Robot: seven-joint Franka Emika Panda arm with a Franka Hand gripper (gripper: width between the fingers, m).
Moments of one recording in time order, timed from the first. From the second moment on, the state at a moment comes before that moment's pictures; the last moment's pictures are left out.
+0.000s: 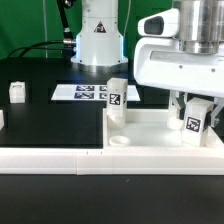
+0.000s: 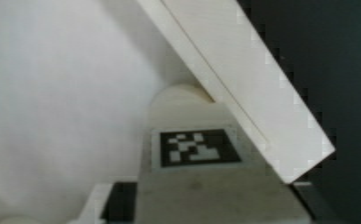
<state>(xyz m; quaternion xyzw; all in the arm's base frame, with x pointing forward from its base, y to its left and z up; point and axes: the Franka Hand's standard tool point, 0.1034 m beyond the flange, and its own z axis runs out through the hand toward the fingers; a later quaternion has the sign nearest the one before) 0.633 0.118 0.064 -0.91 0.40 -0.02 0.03</state>
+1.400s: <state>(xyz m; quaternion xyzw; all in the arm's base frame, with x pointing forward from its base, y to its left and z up) 0.628 0.117 0.060 -0.49 0.87 0.07 0.09</state>
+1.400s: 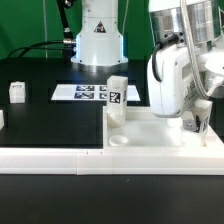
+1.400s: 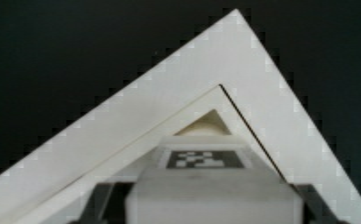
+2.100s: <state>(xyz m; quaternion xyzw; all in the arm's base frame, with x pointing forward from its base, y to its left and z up) 0.629 0.116 0.062 -0.77 0.63 0.04 0.10</state>
